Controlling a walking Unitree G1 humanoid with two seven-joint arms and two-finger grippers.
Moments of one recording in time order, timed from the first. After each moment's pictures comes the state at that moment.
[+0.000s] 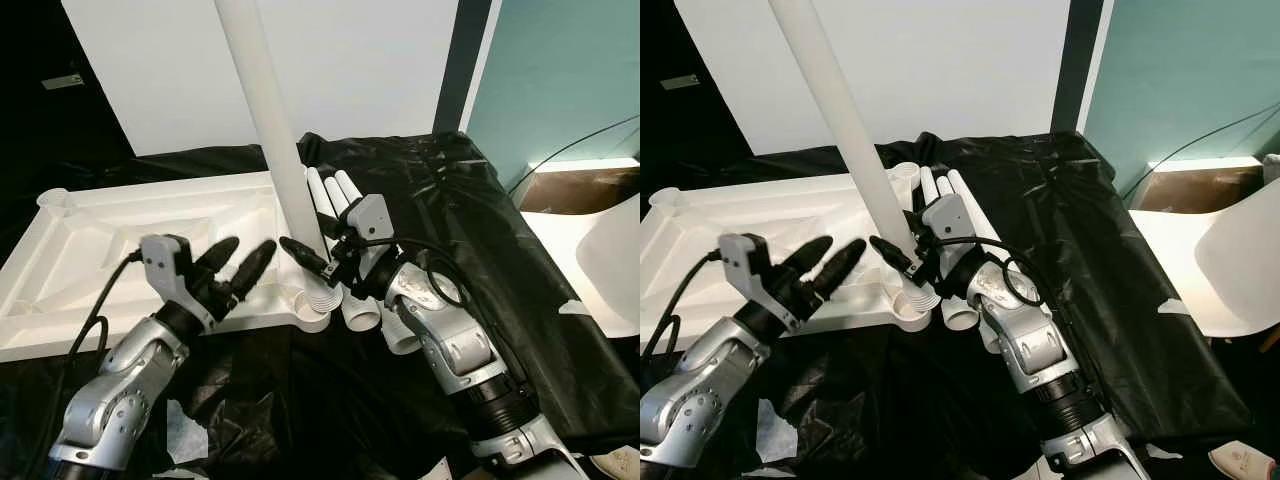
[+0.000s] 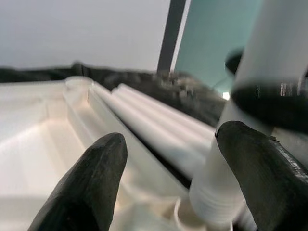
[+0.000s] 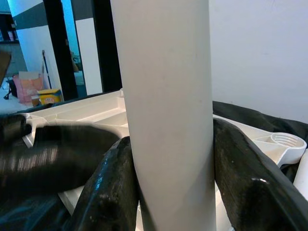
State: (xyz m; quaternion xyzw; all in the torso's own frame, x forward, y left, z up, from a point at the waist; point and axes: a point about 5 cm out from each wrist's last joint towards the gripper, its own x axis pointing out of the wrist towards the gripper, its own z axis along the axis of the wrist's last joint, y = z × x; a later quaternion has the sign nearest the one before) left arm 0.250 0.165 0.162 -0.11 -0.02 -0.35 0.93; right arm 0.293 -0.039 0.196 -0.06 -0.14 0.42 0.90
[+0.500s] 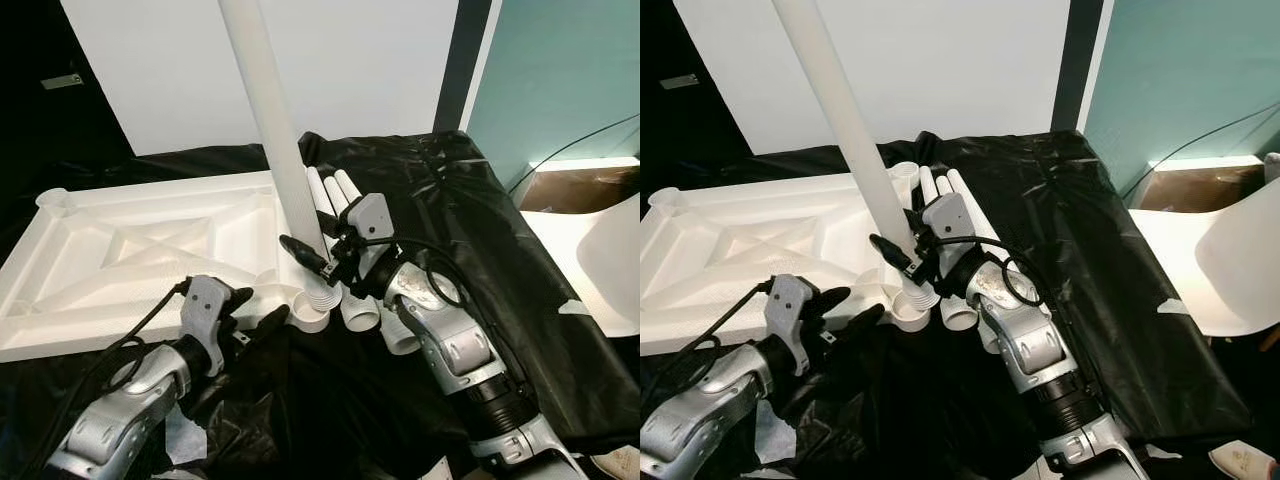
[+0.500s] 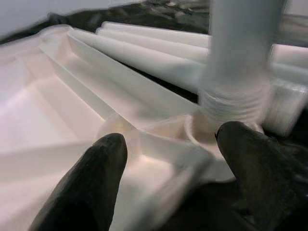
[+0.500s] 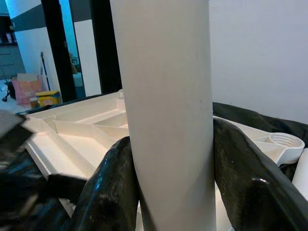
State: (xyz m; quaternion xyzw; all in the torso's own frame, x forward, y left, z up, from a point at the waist) left arm 0.259 0.156 0.123 0.07 0.06 -0.37 0.93; right arm 0.293 -0.038 0.196 -0.06 -0.14 0.42 0.90
